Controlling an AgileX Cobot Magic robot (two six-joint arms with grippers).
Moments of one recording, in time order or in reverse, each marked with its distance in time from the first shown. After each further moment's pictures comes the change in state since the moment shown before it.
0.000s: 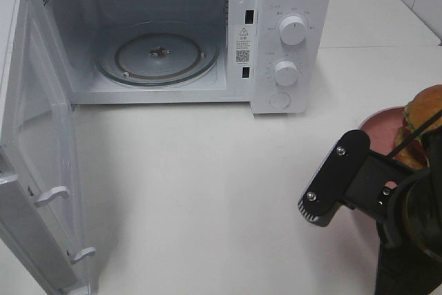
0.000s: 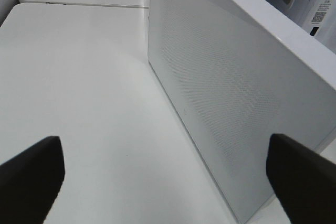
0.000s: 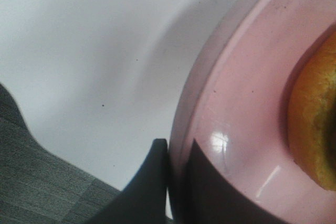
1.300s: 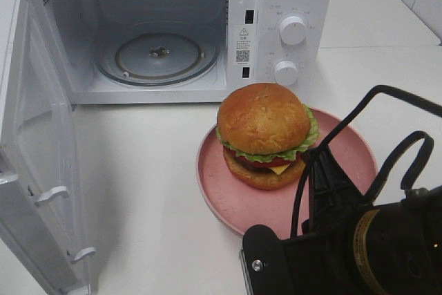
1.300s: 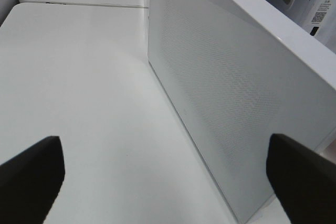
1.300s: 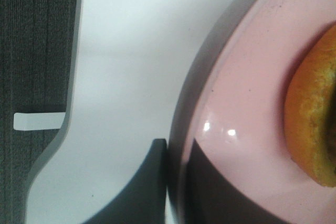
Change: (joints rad) left arm 0.000 0.000 0.000 0.000 0.000 0.000; right arm 0.176 0.000 0.004 -0.102 -0.307 -0.653
